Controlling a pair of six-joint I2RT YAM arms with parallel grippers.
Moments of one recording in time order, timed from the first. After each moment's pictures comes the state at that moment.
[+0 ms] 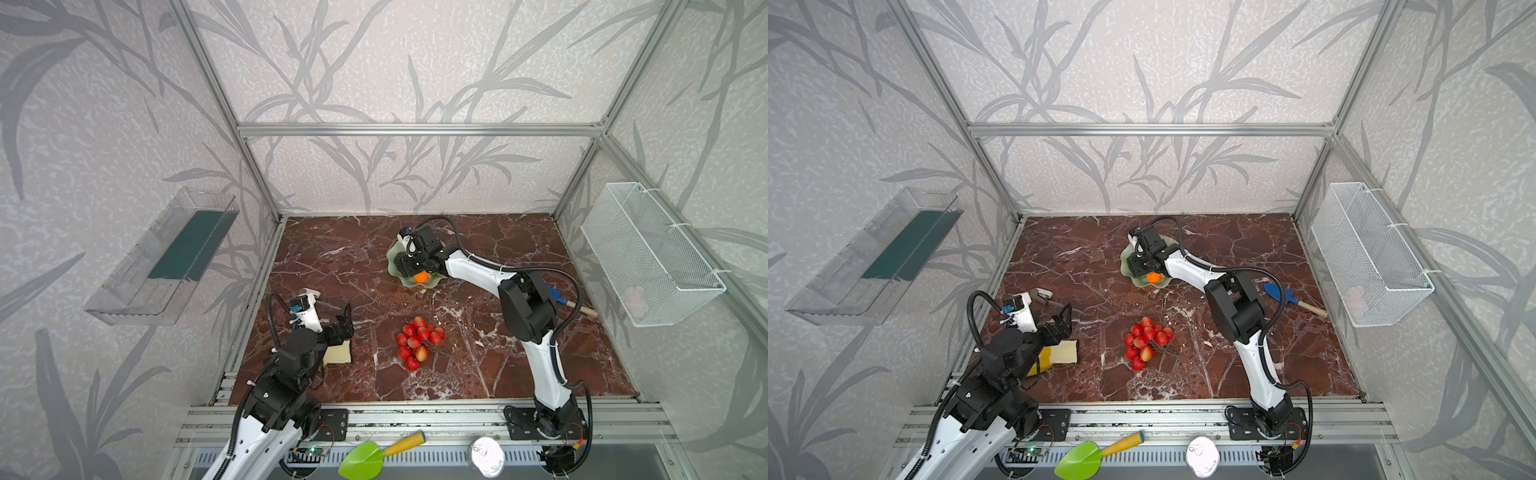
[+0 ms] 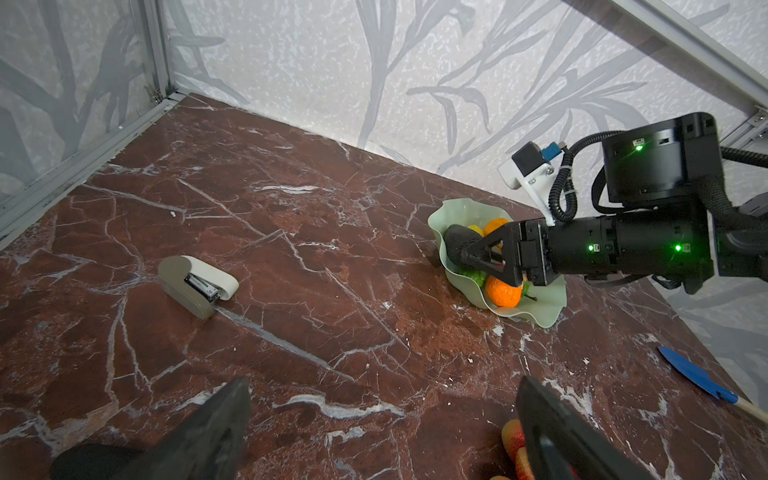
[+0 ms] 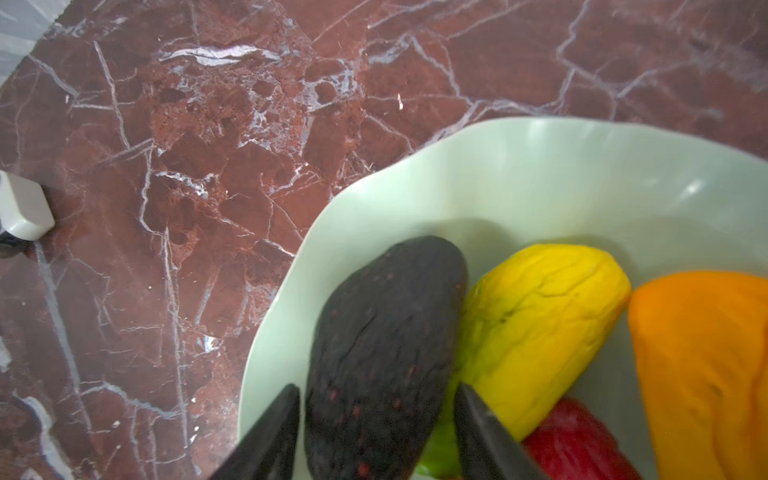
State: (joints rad) left arm -0.48 0.26 0.35 -0.39 -0.33 -0.49; right arm 0.64 2.20 1.72 -0.35 -0.11 0.16
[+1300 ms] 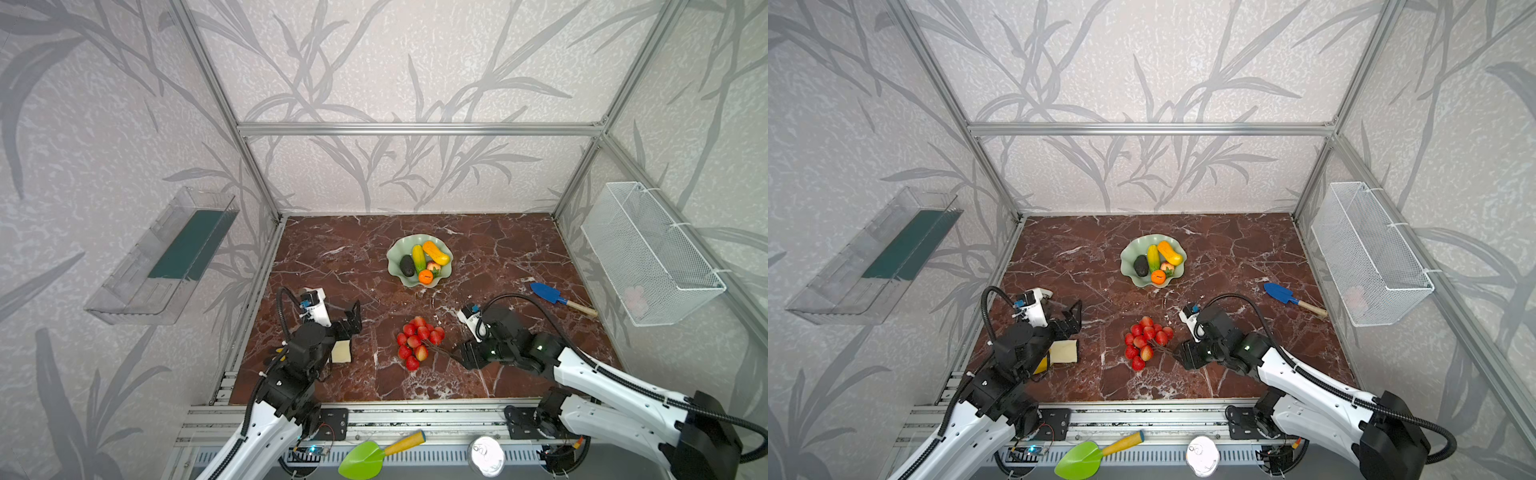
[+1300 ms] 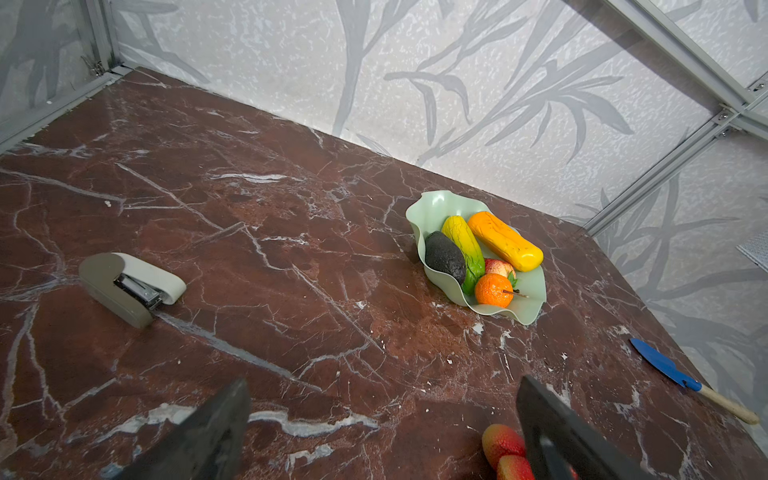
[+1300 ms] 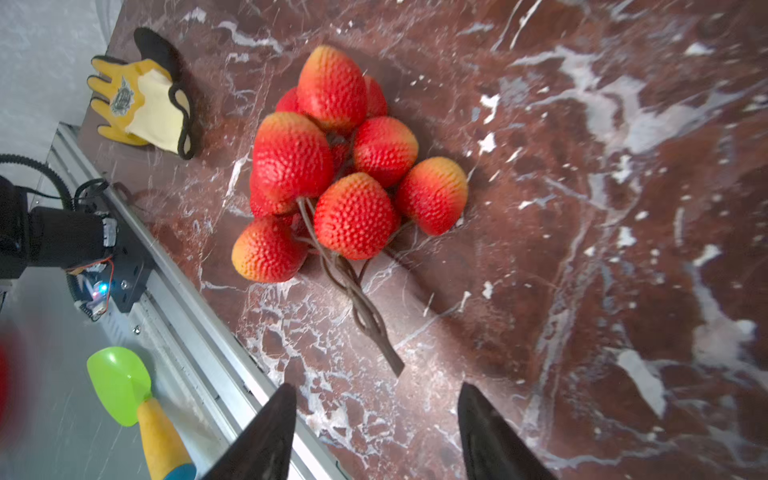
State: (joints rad) left arm -0.48 0.40 0.29 -0.18 -0.26 -0.52; right arm 0.79 0.98 0.52 -0.43 -0.28 0.43
